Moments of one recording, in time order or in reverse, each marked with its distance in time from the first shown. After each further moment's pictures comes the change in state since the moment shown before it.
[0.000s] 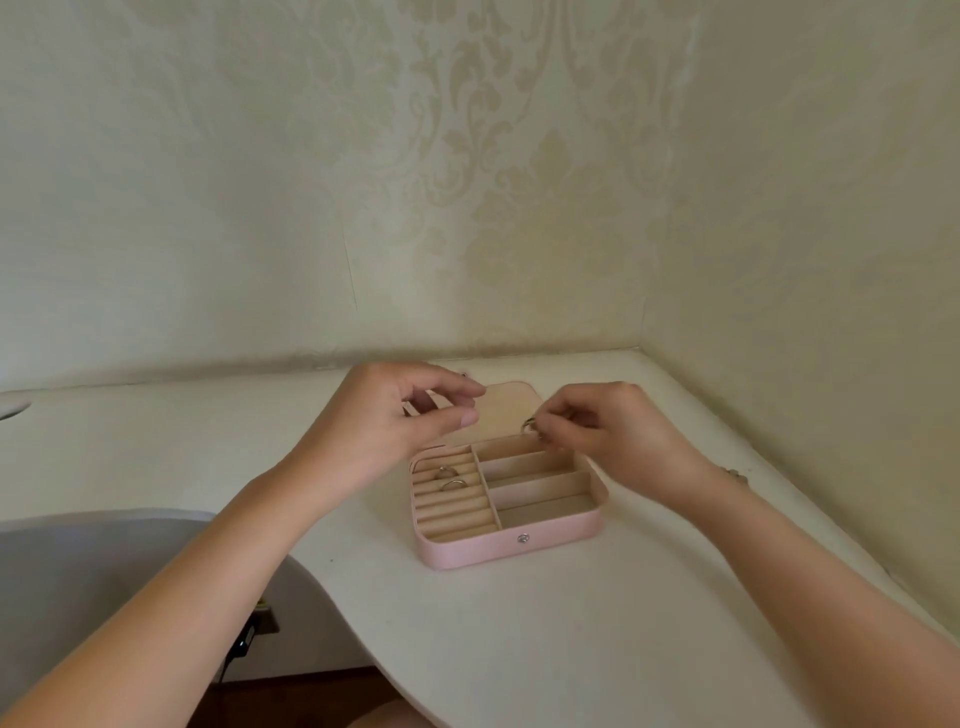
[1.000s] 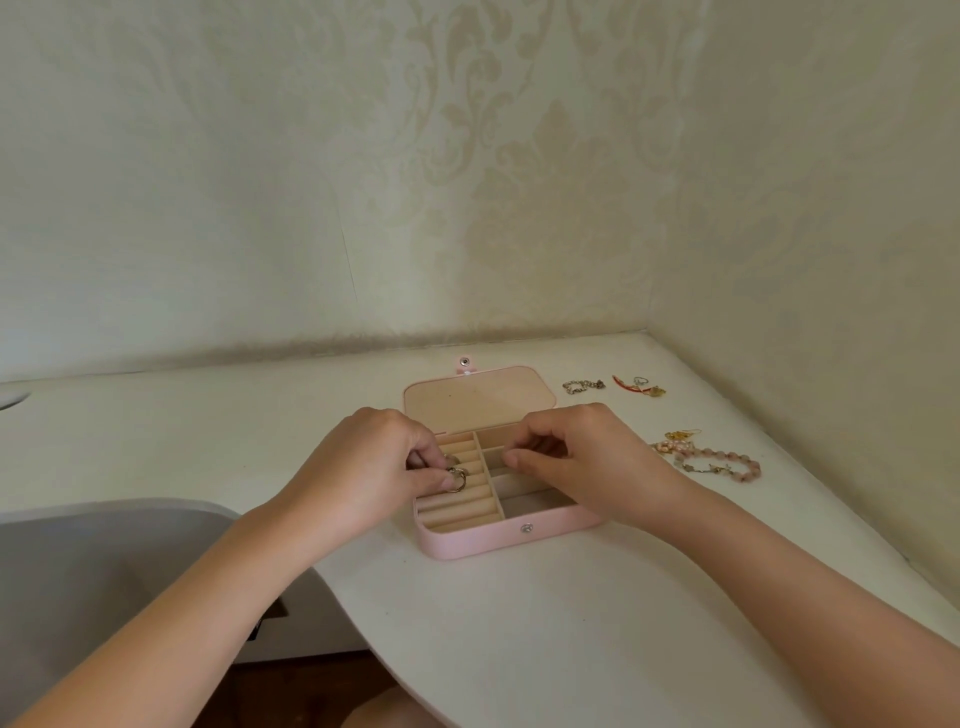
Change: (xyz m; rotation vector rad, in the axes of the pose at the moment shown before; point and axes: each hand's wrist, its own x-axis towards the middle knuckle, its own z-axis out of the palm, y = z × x) left_hand -0.020 -0.019 0.011 0.435 -0.157 -0.185; right_hand -0.009 -0.003 0.026 -0.092 -0.130 -0.041
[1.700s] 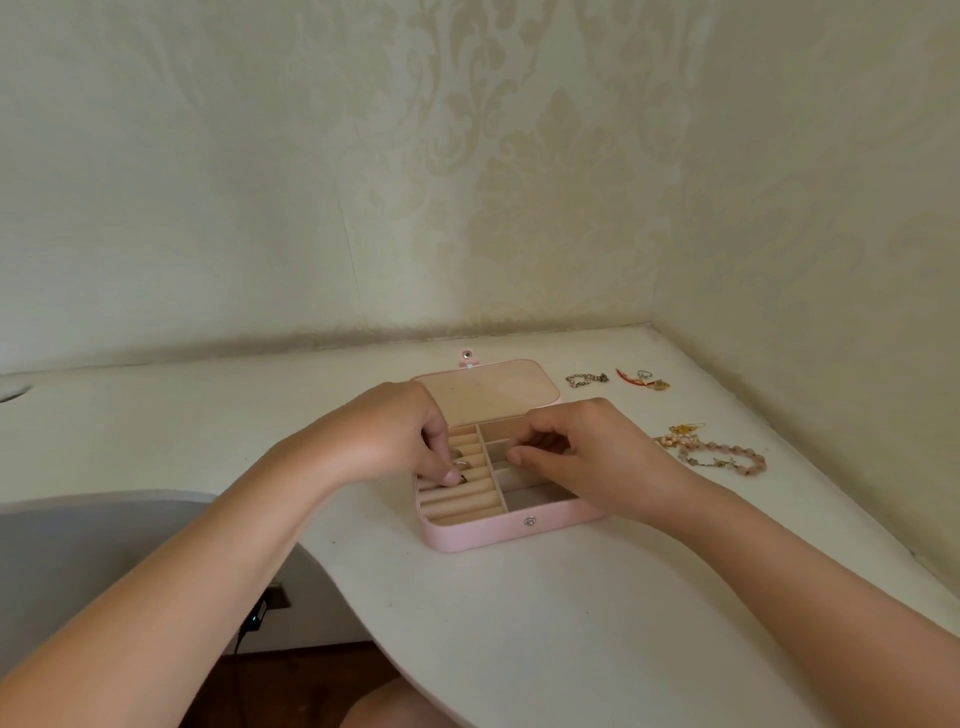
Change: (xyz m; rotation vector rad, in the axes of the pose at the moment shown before) left_hand 0.028 0.009 -0.013 0.092 -0.293 -0.047; right_hand -0.001 0.003 0.000 -0.053 -0.019 -0.035
